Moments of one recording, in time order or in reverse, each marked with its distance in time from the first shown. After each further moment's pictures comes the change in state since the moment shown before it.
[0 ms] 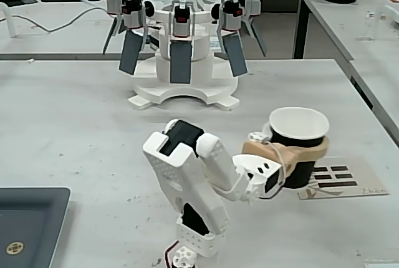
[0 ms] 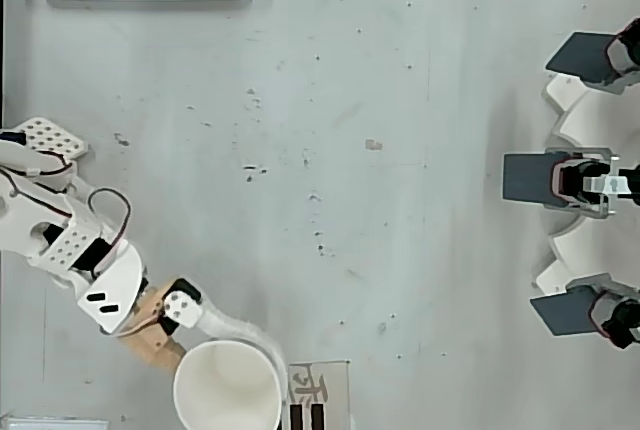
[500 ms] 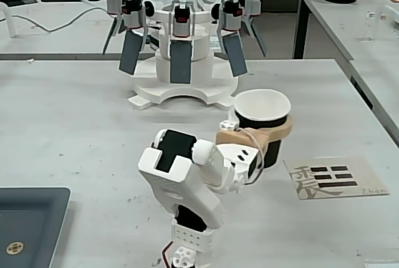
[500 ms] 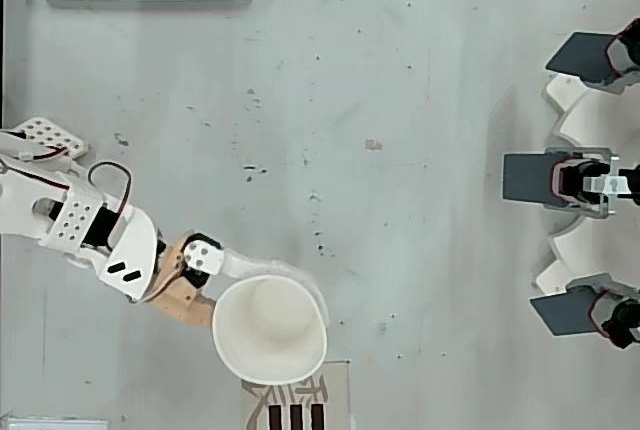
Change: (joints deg) arm -13.7 8.5 2.3 3.6 -1.1
